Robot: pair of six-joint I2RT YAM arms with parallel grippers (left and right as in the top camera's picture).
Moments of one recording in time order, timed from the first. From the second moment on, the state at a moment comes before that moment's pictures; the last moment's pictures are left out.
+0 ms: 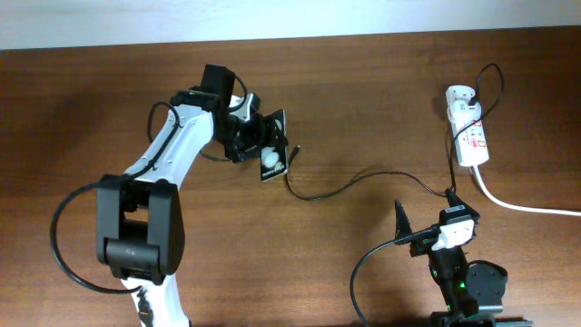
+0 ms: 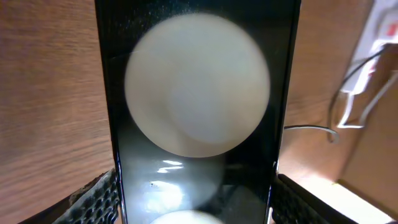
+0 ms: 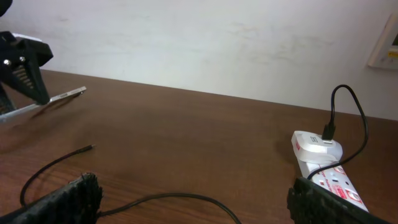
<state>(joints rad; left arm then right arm) -0.22 2.05 1.58 -0.86 0.62 -0.38 -0.03 0.01 0.01 -0.06 -0.21 -0.07</state>
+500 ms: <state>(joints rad) -0.19 2.05 1.58 -0.83 0.89 -0.71 -0.03 0.01 0.01 -0.06 -0.21 -0.08</state>
